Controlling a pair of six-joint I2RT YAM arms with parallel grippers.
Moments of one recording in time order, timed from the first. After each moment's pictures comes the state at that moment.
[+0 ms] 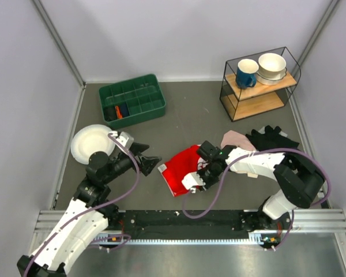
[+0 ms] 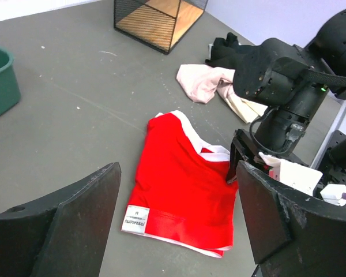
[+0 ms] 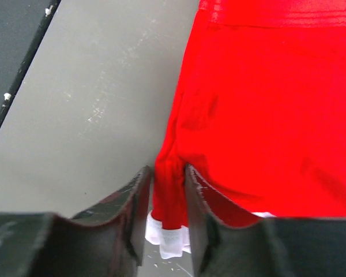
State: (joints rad) left arm -0.44 0.49 0.44 -0.03 0.43 -0.24; right arm 0.84 1.54 0.81 -0.61 -0.49 -1.29
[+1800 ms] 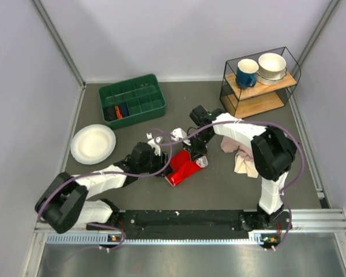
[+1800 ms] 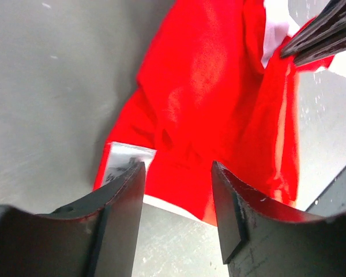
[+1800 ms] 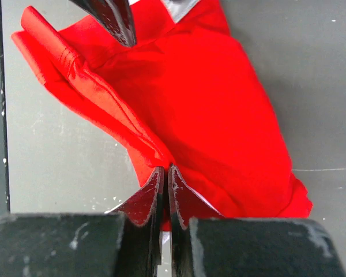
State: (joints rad) left arm -0.63 1.31 0.43 0.19 0.30 -0.47; right arm 0.65 1.88 1.39 -0.92 -0.66 -0.96
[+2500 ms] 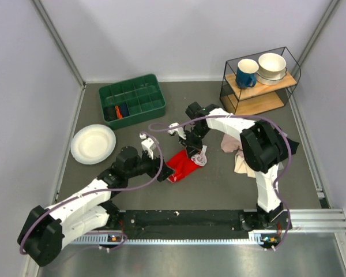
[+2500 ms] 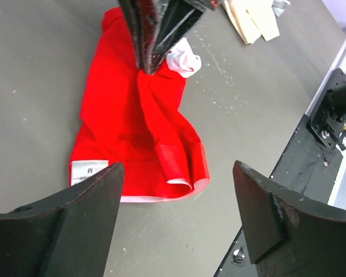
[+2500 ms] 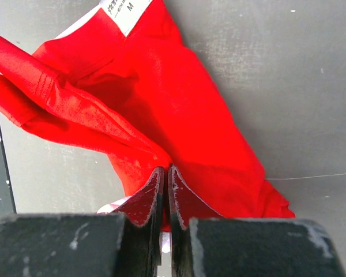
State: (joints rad) left arm -0.61 0.89 0.35 0.14 0.39 -0.36; right arm 0.63 2.06 1.57 -0.96 -0.66 -0.84
